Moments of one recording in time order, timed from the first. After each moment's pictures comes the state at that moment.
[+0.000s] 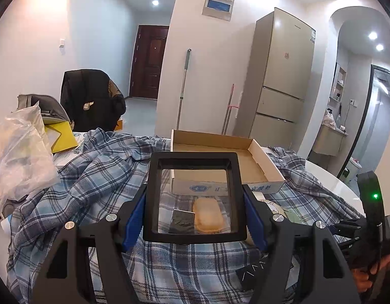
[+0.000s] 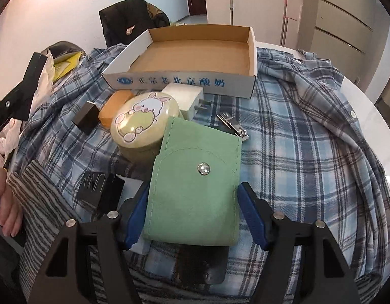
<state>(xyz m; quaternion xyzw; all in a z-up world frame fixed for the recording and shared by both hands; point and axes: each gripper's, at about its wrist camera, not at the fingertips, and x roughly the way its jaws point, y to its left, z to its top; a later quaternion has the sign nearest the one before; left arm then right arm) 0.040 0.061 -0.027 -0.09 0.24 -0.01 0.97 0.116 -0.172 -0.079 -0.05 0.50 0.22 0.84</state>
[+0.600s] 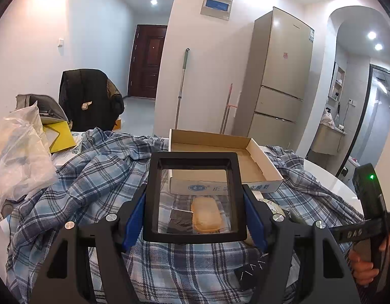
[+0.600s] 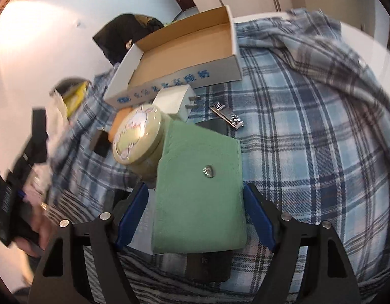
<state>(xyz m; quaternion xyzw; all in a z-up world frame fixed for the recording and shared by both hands) 0.040 0.061 -0.027 -0.09 0.24 -0.02 0.97 0.138 -0.215 -0.091 0.13 0.54 0.25 0.79</state>
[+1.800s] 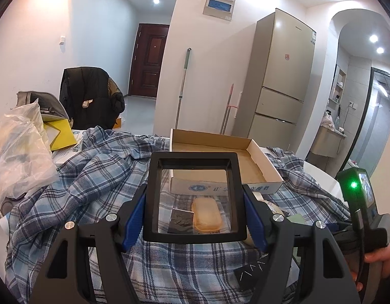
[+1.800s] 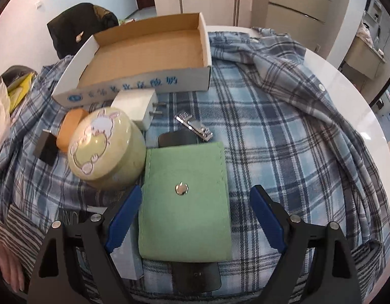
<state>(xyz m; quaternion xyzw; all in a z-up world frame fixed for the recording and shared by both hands) 0.037 0.062 -0.027 -0.10 0.24 -0.02 0.97 0.135 -0.170 -0.086 -0.02 0.54 0.08 0.84</state>
